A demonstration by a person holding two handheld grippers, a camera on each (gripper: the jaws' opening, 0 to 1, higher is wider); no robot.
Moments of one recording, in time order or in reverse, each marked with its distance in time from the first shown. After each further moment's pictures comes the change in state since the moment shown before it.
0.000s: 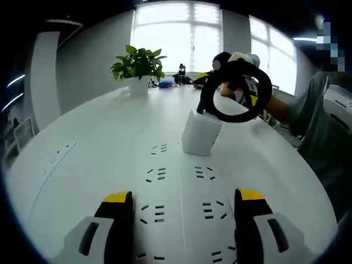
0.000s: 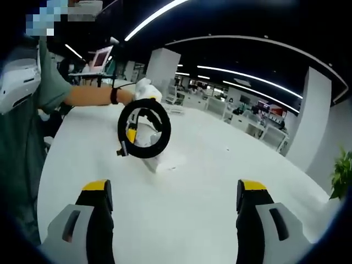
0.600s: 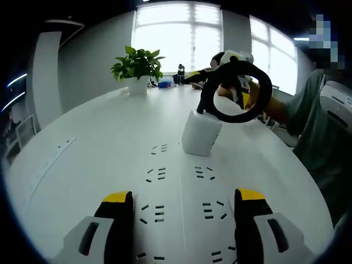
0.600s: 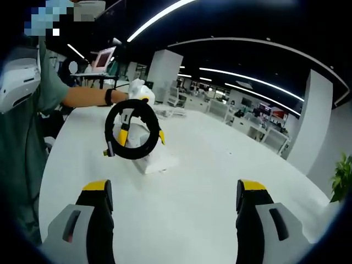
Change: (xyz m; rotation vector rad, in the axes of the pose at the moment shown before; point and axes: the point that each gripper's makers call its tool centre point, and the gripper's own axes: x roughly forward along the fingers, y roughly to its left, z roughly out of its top) left arm -0.015 -0.027 -0.013 -0.012 -0.003 0.016; right arm 0.002 0.007 0.007 -0.014 -0.012 0.011
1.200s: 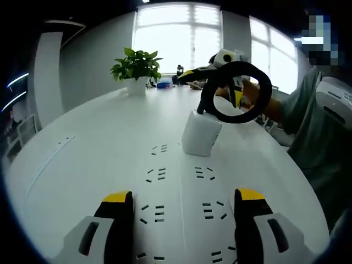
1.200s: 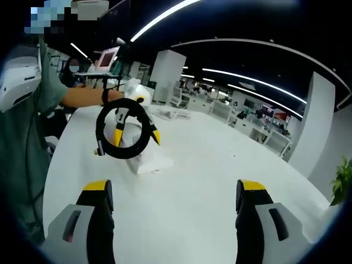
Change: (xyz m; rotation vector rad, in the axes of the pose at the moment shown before) left arm -0.013 -0.024 -0.010 -0.005 -0.006 0.006; right arm -0.001 0.012 0.007 -0.016 -0.003 0.017
